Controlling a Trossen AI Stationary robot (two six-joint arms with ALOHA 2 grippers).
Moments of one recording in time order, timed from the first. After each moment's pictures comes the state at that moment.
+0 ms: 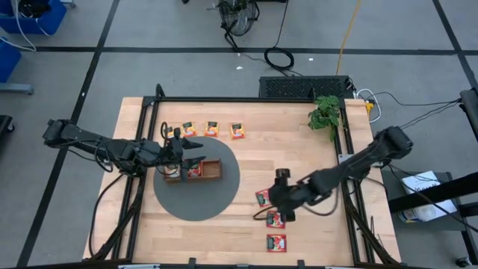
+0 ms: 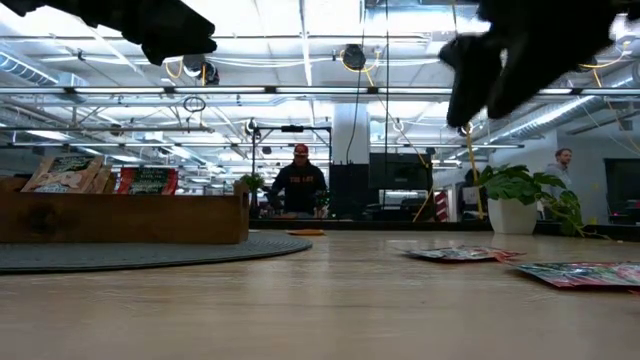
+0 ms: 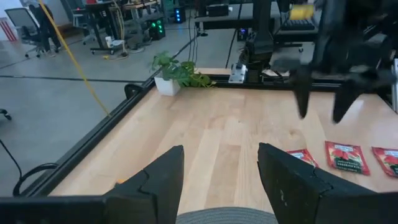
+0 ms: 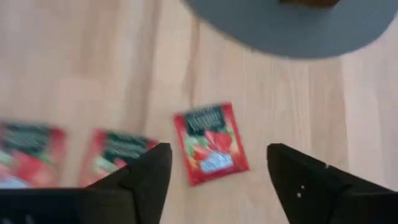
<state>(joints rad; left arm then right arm) -0.22 0.82 0.53 0.08 -0.45 -0.04 0.48 1.55 1.08 -0.61 0.30 0.28</state>
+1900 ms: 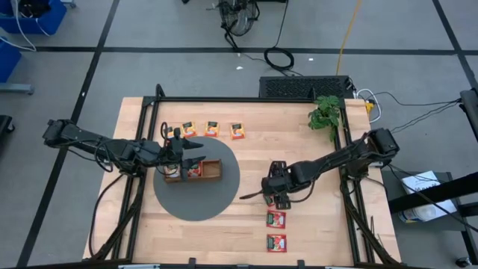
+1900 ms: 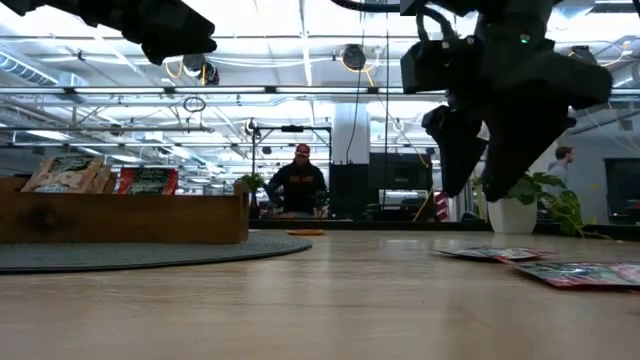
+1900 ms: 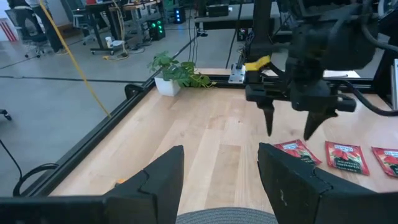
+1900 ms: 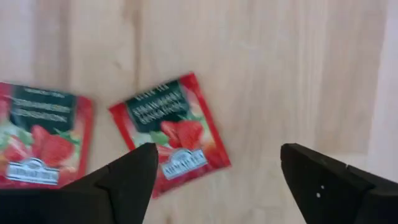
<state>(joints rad) -0.22 0.82 0.53 0.08 -0.45 -0.04 0.30 1.69 1.09 -0.72 0.13 0.22</state>
